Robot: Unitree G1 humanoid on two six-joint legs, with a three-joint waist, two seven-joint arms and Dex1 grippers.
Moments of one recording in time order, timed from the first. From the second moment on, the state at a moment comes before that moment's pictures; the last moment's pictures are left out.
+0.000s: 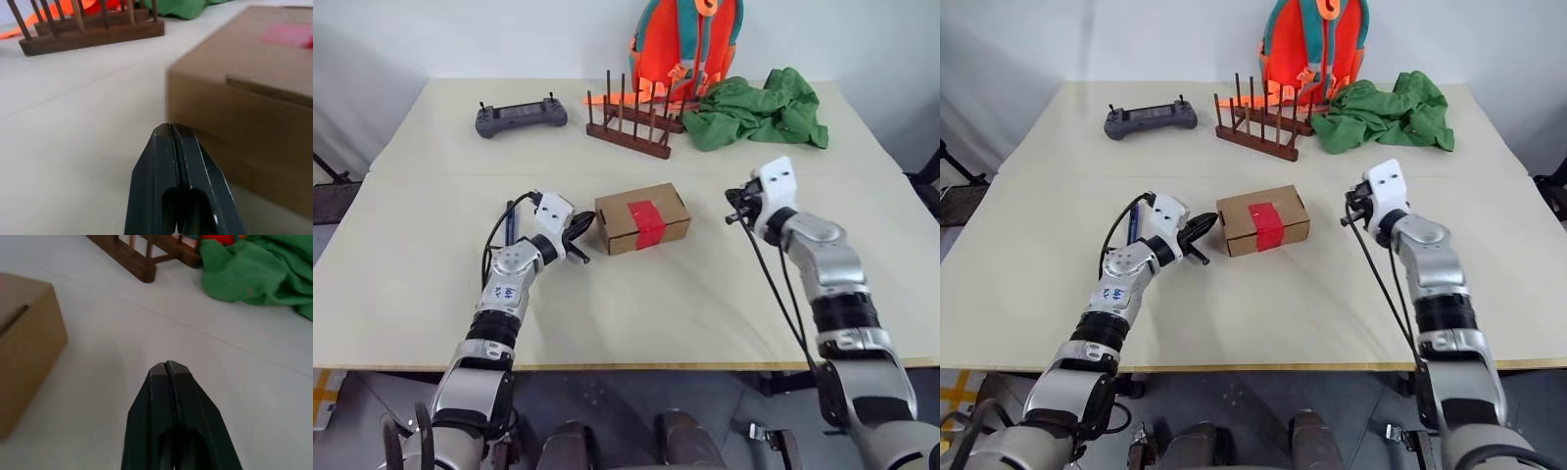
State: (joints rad) left arm -0.77 0.29 0.02 0.81 -0.08 -0.16 -0.50; right arm -0.85 -0.45 -0.02 0.62 0.12 0.30 0.51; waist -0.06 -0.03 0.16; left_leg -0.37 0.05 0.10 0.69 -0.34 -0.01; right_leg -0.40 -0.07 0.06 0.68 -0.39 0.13
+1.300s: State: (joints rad) left arm -0.68 0.28 -0.04 0.52 -0.19 0.05 -0.90; right arm -0.51 -0.73 -0.01 -0.14 0.01 0.87 0.61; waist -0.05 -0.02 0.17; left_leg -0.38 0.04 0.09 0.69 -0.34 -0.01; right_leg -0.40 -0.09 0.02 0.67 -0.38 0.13
